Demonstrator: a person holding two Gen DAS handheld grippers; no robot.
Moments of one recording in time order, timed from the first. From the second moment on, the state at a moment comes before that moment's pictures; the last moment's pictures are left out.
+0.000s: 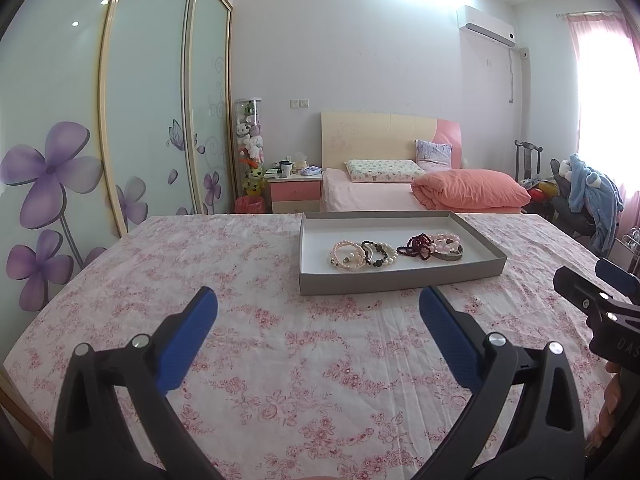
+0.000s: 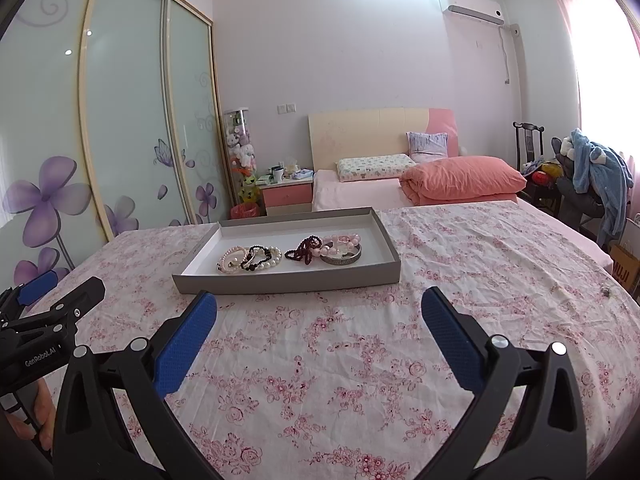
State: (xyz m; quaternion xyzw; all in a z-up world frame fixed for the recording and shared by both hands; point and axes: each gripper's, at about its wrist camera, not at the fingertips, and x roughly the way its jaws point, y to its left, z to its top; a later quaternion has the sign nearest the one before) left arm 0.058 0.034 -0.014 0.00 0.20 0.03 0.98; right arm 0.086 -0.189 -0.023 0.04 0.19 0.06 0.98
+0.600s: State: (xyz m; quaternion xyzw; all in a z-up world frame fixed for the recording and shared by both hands) left arm 0.059 0.034 -0.013 0.00 0.20 0.03 0.98; right arm 0.086 -0.188 -0.022 0.05 0.19 0.06 0.98
